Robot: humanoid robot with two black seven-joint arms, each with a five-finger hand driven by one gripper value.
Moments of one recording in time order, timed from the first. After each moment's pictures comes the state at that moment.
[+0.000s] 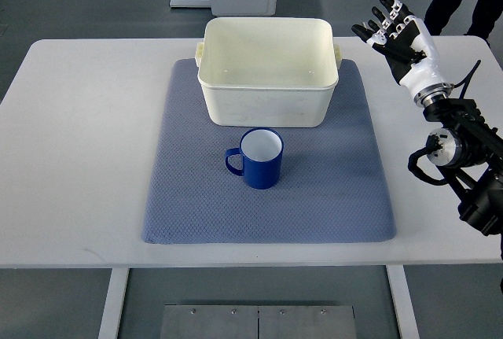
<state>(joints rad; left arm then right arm) -0.05 0.00 -0.10 -0.29 0.04 0.13 -0.11 0.79 -0.20 0.83 0.77 -0.41 0.08 0.44</state>
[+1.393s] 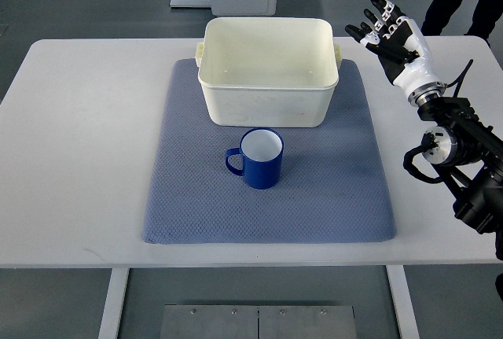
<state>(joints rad) -0.04 0.00 -0.10 -0.29 0.04 0.13 -0.11 0.79 -0.18 0.84 0.77 -0.41 0.09 0.41</state>
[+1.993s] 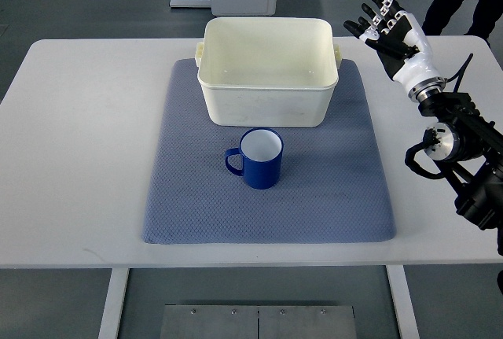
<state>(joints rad) -0.04 0.00 -0.10 -0.29 0.04 0.13 -0.11 0.81 -0.19 0.83 0.77 -0.41 0.11 0.40</state>
